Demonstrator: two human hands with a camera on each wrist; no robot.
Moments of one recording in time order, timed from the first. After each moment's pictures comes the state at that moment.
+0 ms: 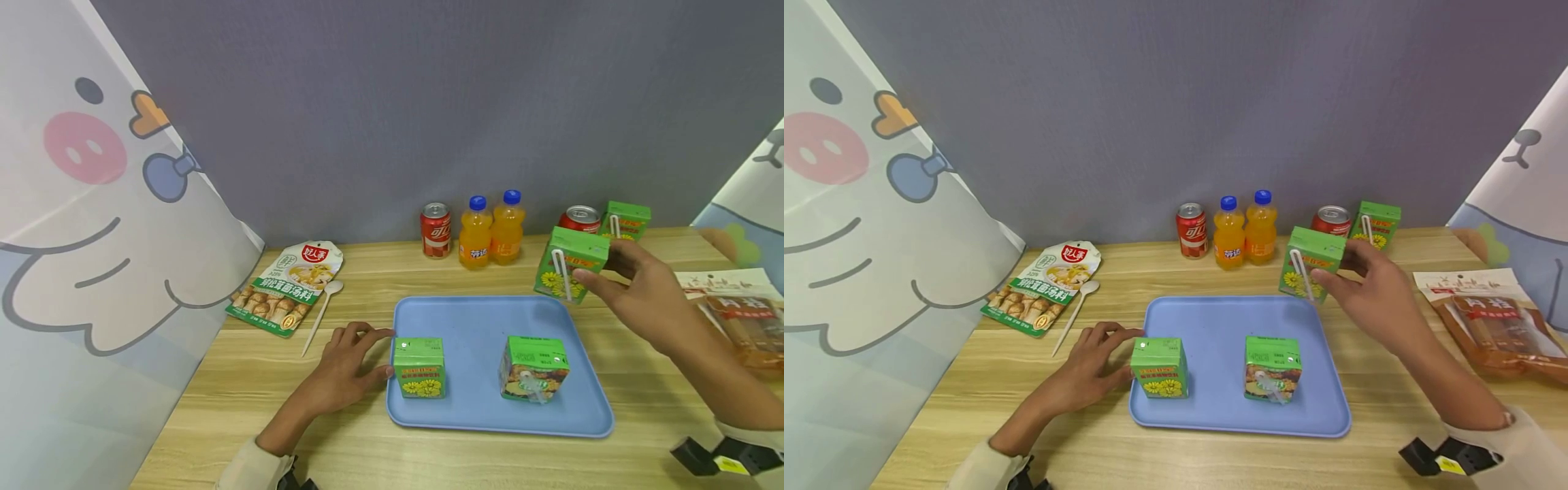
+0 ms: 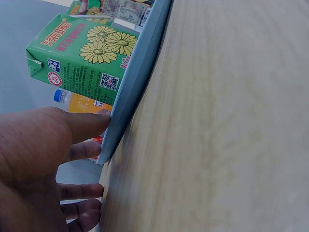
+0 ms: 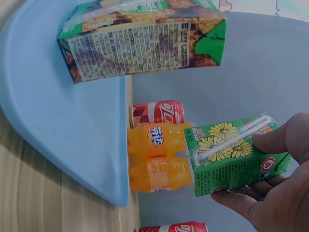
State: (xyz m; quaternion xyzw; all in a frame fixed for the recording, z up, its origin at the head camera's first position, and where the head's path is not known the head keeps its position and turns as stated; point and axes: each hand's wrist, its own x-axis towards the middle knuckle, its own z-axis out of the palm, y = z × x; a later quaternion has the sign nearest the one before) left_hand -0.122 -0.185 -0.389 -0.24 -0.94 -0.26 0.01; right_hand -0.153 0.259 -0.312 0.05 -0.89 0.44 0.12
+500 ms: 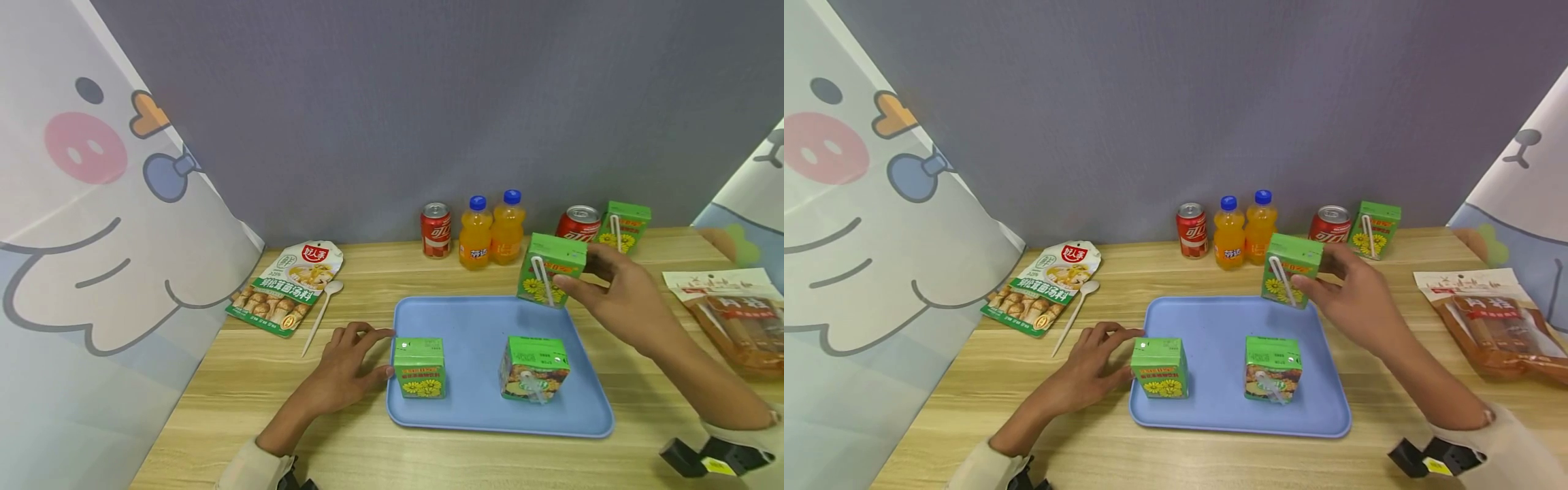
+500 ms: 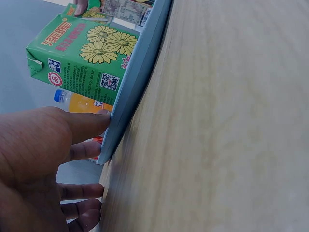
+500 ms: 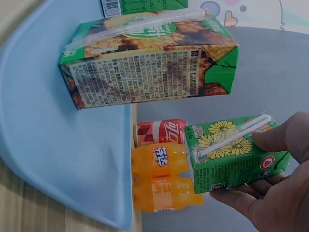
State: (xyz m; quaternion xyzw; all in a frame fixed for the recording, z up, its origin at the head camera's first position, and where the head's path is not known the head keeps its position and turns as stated) left_hand -0.122 -0.185 -0.390 -0.24 -0.94 -0.25 0.01; right_hand -0.149 0.240 -0.309 0.08 -0.90 0.42 0.10
